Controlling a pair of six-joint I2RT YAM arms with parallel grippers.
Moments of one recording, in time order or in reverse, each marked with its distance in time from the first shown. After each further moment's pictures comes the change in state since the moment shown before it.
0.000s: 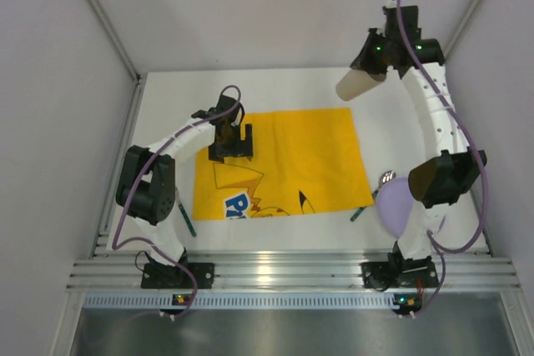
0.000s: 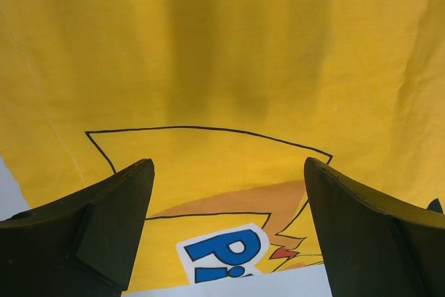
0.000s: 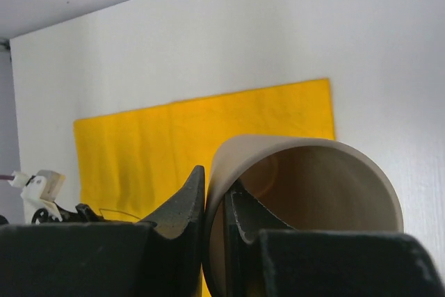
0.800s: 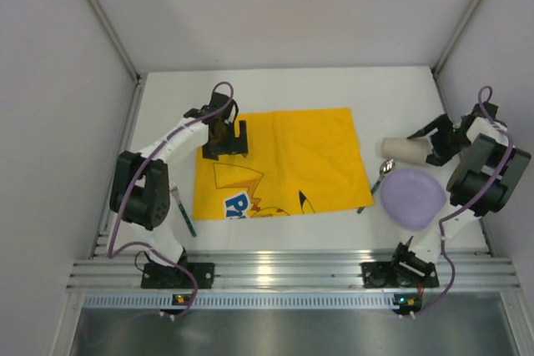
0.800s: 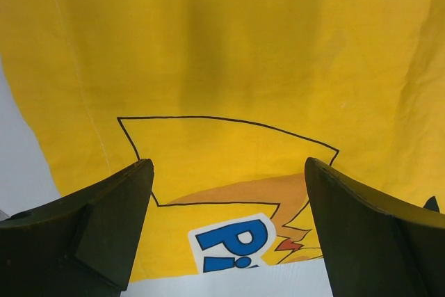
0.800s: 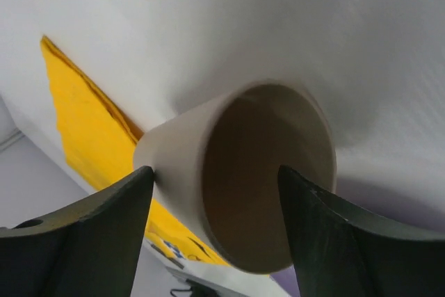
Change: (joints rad) left arm 0.027 -0.058 -0.002 -0.032 -0.019 -0.001; right arm -0.616 0.055 -0.752 0.222 -0.359 0.033
